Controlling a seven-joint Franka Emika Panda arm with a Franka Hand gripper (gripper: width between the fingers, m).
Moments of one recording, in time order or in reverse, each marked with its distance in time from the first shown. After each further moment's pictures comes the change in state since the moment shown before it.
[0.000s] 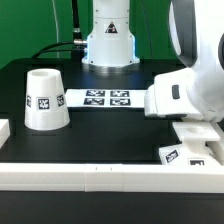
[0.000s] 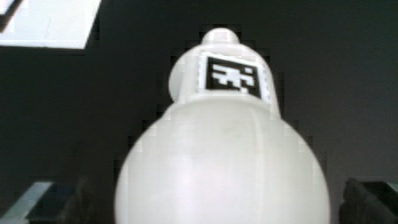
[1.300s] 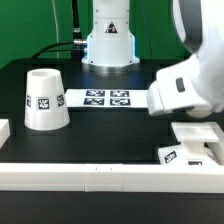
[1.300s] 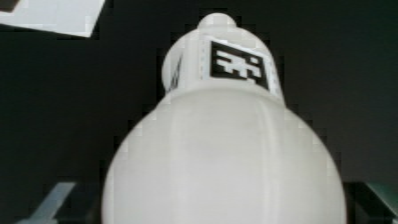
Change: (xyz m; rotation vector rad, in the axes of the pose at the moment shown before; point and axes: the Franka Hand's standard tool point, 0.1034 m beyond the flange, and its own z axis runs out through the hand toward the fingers) arm -0.019 0.001 -0.030 0.002 0.038 -0.145
